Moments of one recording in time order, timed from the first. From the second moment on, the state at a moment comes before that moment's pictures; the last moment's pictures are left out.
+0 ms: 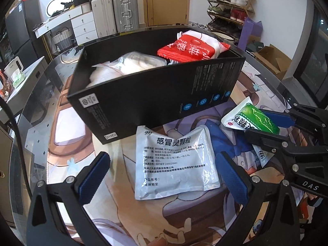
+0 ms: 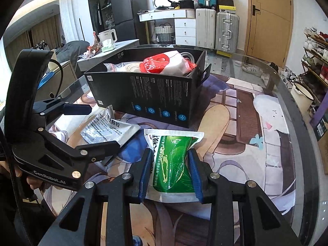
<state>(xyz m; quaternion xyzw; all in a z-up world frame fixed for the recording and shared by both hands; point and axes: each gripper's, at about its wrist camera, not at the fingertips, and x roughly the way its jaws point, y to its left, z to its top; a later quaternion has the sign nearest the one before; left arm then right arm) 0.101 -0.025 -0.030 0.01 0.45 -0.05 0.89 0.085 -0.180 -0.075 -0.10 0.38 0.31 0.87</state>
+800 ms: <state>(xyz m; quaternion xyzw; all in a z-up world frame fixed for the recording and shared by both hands) 0.088 -0.034 -0.028 0.03 0.43 -0.08 0.90 0.084 -0.178 -0.075 -0.10 0.38 0.31 0.87</state>
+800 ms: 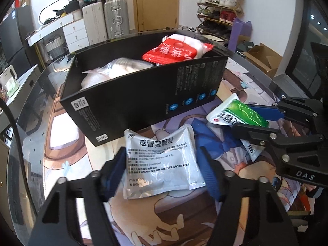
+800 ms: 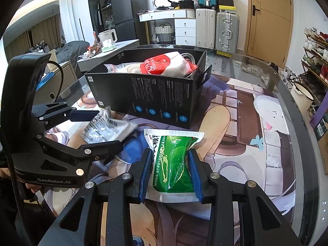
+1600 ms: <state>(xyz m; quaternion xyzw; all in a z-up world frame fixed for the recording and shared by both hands) 0.052 0.010 0.030 -0.04 0.34 -0.06 0.94 0.065 -0.181 -0.020 -0.09 0.32 0.32 0.89</state>
